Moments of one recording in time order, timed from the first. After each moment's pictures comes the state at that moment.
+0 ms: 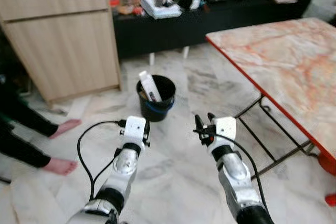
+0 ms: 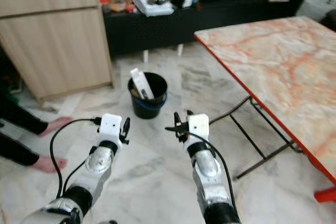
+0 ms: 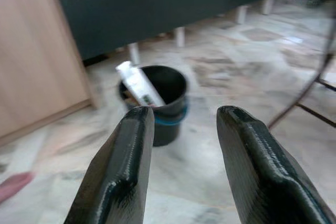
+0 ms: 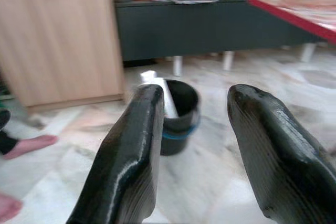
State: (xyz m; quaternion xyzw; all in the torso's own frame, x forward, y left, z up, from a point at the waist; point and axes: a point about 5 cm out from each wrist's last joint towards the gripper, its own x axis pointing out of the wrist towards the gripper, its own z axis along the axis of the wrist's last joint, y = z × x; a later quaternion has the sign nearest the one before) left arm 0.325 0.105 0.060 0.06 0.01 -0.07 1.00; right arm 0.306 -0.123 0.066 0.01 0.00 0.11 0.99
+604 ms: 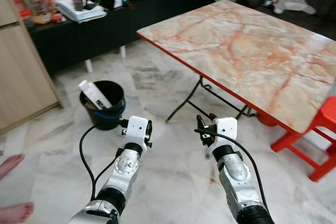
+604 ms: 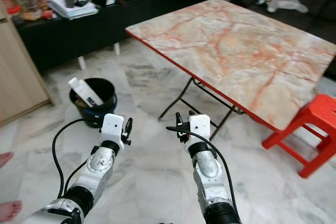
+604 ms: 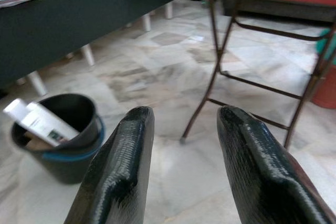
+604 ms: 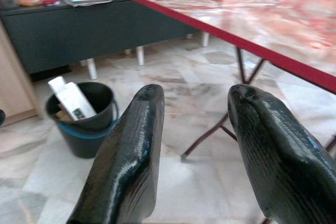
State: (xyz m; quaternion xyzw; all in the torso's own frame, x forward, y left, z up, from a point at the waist) left arm 0.324 0.102 0.060 0.06 0.01 -0.08 0.99; right arm 0.306 -0.125 0.064 0.01 0.01 0.10 0.99
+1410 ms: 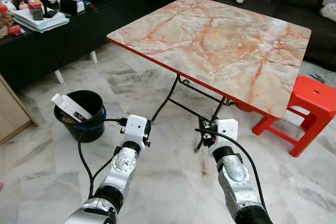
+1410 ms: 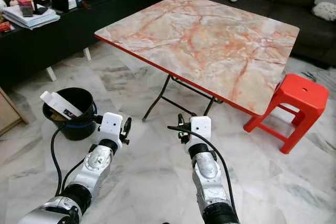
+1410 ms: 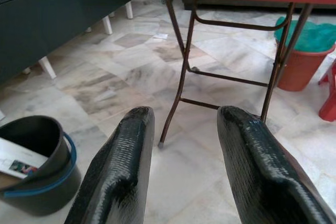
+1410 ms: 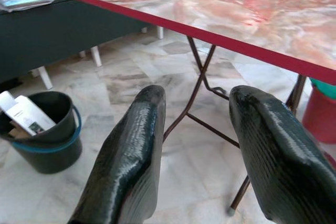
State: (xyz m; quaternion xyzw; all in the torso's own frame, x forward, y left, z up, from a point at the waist) left arm 0.328 0.107 0.062 0.07 0.02 -0.09 0.99; right arm 0.305 -0.128 0.057 0.02 0.02 0.06 1.00
